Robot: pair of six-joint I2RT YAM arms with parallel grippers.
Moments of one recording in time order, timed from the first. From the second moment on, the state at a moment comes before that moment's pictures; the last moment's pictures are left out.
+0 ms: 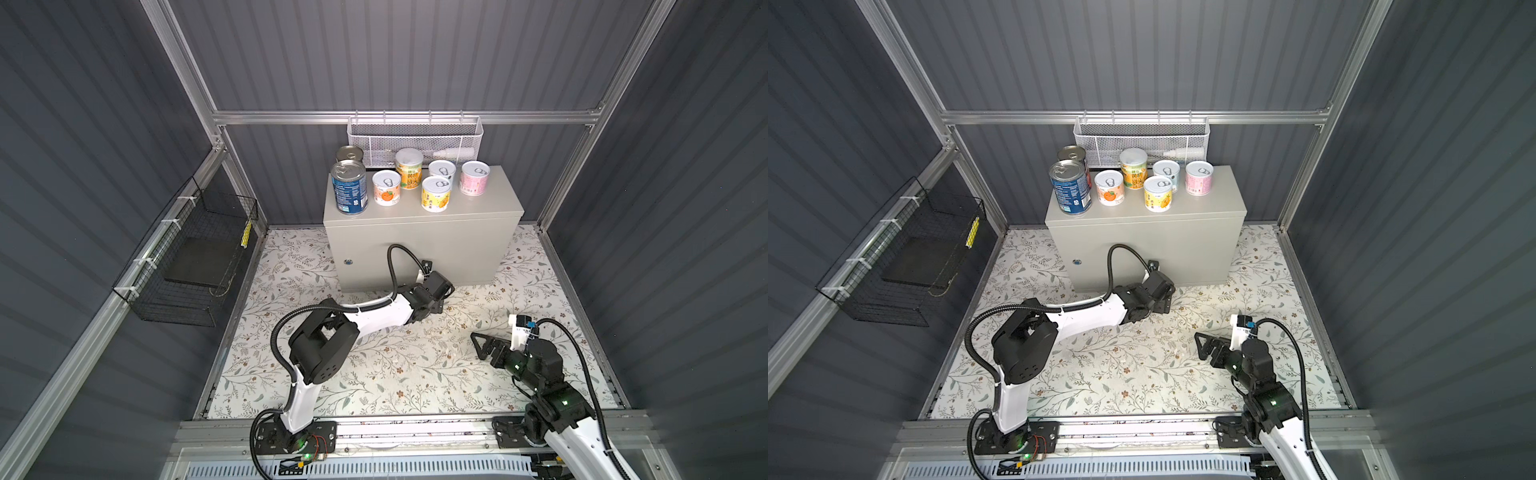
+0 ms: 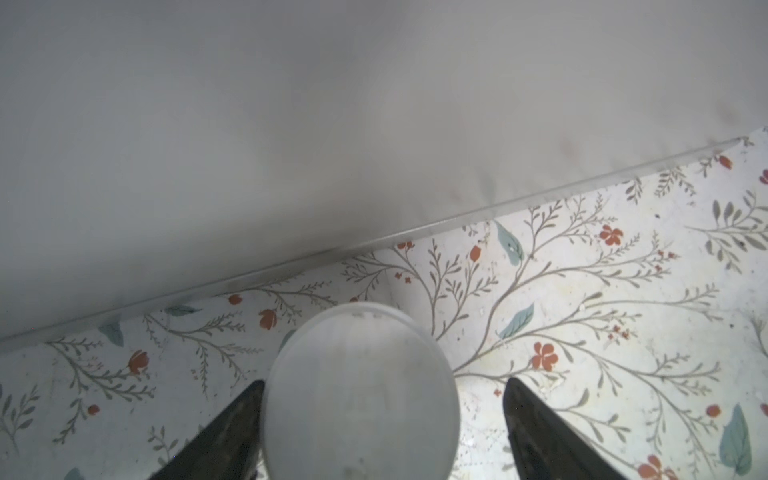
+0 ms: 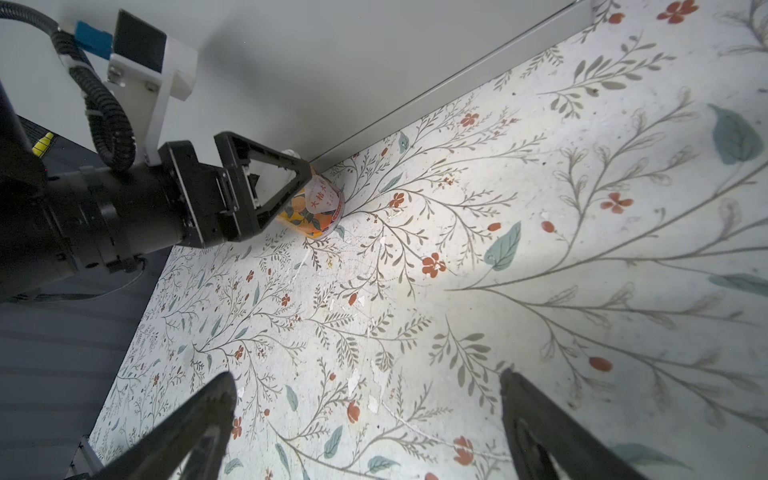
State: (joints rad) left arm -0.94 2.01 1.45 -0.34 -0.44 -0.54; right arm 0.30 0.26 0.12 -0.29 -0.21 0.63
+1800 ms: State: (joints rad) left arm -0.95 2.10 1.56 -0.42 -0.49 -0.47; right arm 0.30 0.24 0.12 -0.30 -0.25 0.66
